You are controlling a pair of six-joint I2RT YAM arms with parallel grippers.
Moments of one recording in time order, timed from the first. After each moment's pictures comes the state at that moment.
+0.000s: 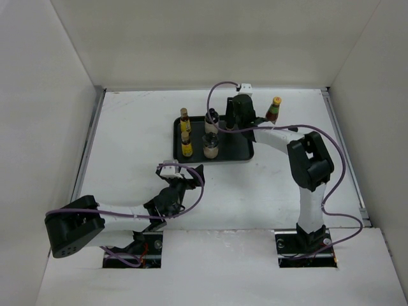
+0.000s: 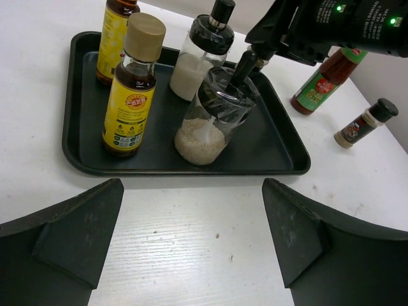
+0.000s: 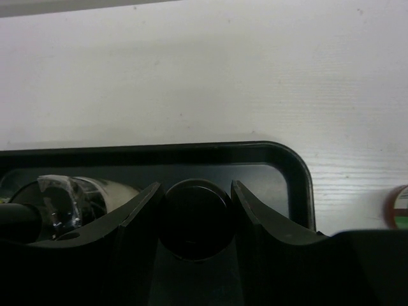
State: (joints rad) left arm -1.07 1.16 0.15 1.01 -0.86 -0.43; right arm 0.49 2.01 1.43 0.14 0.34 0.32
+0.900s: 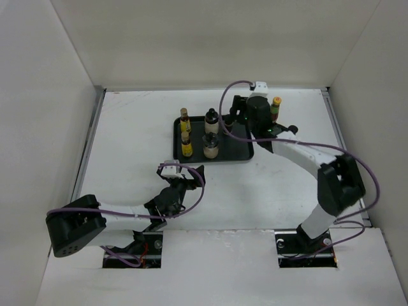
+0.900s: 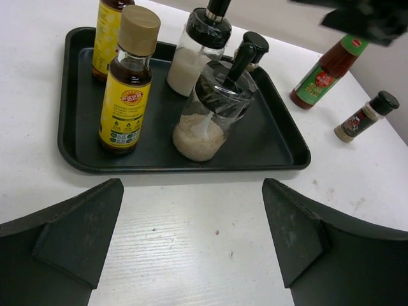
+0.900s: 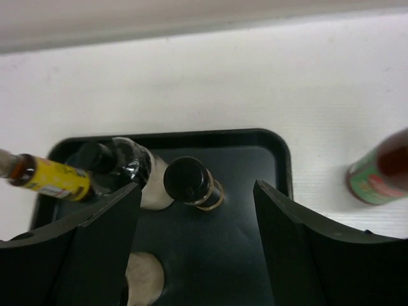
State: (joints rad) left arm -1.07 1.18 0.15 1.02 -0.84 -0.43; right arm 0.51 1.72 1.24 0.12 0.34 0.34
